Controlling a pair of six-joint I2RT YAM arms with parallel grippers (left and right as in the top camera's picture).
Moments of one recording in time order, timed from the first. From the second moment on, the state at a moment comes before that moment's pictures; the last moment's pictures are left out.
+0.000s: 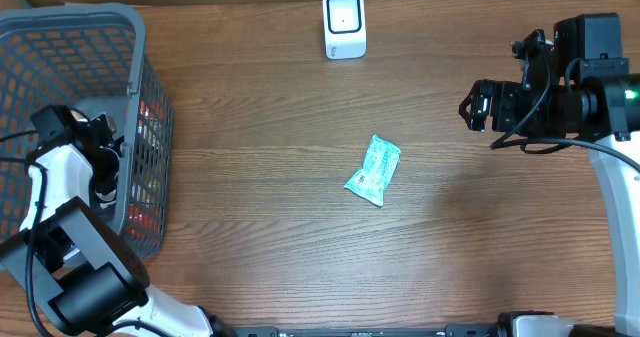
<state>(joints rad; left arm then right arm) 0.59 1.83 1.22 -0.68 0.25 0.04 0.03 1.48 1.64 -1.29 -0.26 0.15</state>
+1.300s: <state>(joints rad) 0.55 1.80 2.09 -1.39 0.11 -0.10 0.03 1.48 1.64 -1.29 -0.26 0.15</state>
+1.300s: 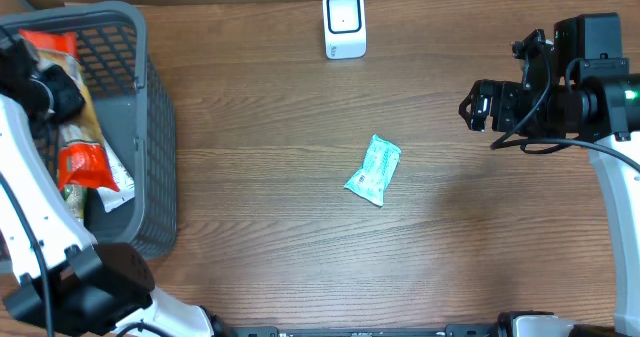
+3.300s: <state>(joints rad) 0.07 1.68 2.25 -1.53 0.01 -0.41 0.03 1.48 1.64 -1.29 -0.26 0.15</state>
